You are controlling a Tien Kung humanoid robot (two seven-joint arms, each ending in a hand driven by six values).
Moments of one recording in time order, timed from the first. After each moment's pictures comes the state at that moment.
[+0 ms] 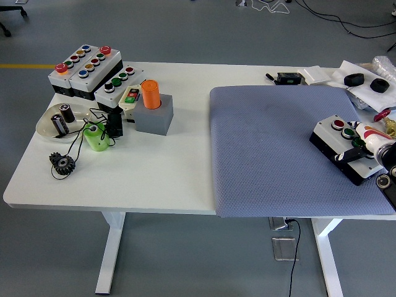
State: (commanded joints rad) left arm -0.08 0.07 -0.03 -0.22 -0.37 0.23 -0.15; right arm 0.57 -0.36 1.08 1.06 -1.88 0.14 -0.51
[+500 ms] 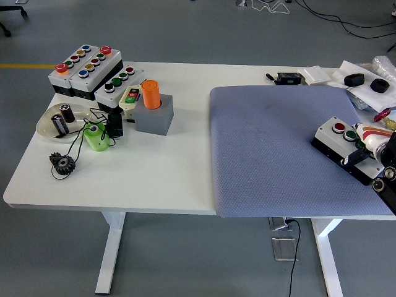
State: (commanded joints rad) left arm -0.09 0.08 -0.01 -0.22 -0.40 0.22 -0.16; right arm 0.63 -0.41 0.94 1.01 -1.93 0.10 -0.53
